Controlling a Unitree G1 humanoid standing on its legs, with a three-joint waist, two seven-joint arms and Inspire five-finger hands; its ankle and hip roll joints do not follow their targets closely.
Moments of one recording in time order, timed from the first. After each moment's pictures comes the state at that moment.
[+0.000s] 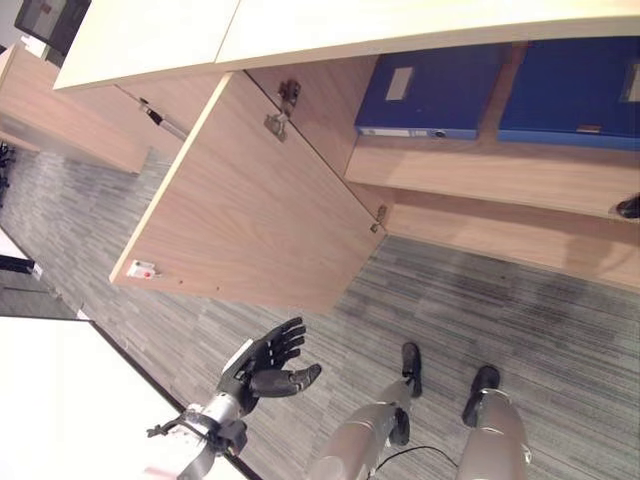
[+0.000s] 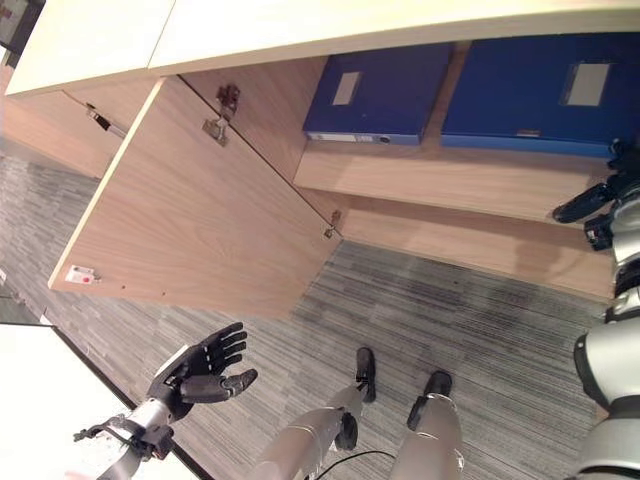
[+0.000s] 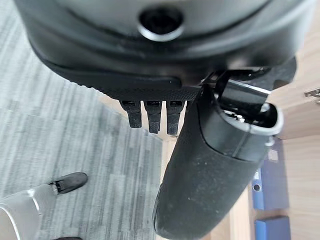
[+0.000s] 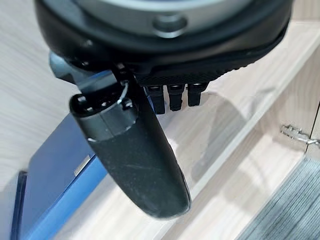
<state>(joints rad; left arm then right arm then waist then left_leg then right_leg) 0.28 0.61 -0.27 -0.04 -0.62 -0.05 -0.11 -1.18 -1.03 0.68 1.25 0.19 0.10 0.06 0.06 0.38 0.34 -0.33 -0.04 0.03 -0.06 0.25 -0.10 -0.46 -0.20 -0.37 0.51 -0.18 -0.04</state>
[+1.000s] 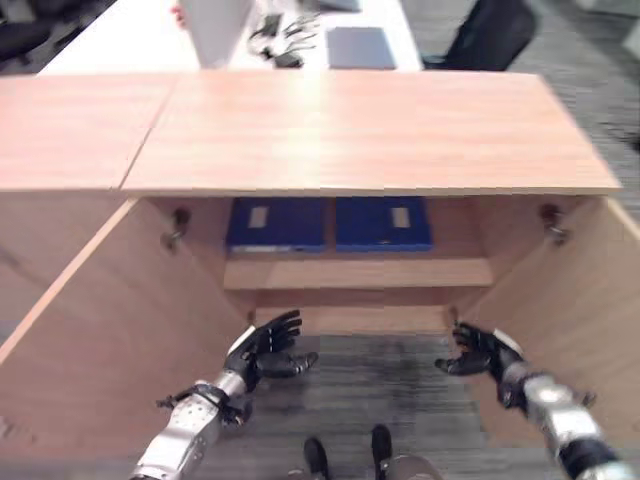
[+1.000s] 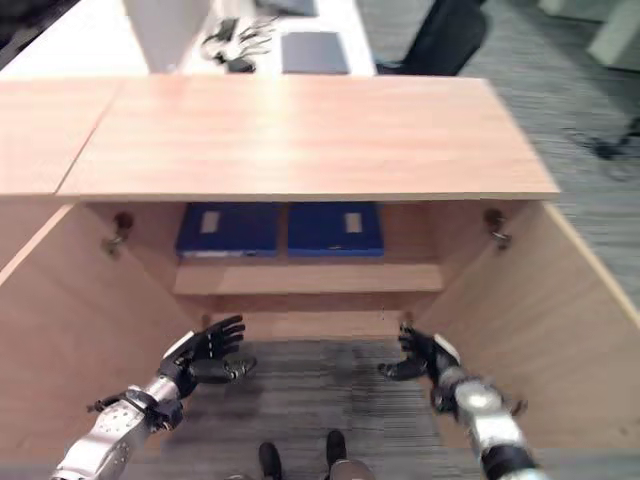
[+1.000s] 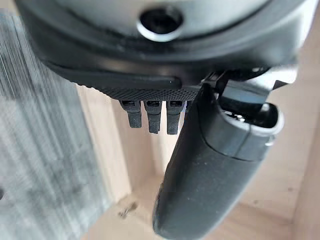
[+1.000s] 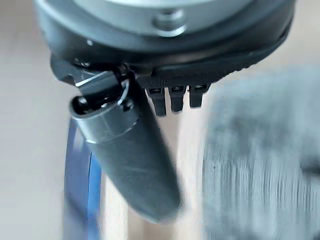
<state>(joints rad) 0.09 0.44 -0.24 0.32 -0.48 0.06 -0.14 0.07 -0.35 -0.02 0.64 0.46 0.09 0.11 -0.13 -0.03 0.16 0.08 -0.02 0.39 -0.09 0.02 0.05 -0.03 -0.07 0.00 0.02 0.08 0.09</state>
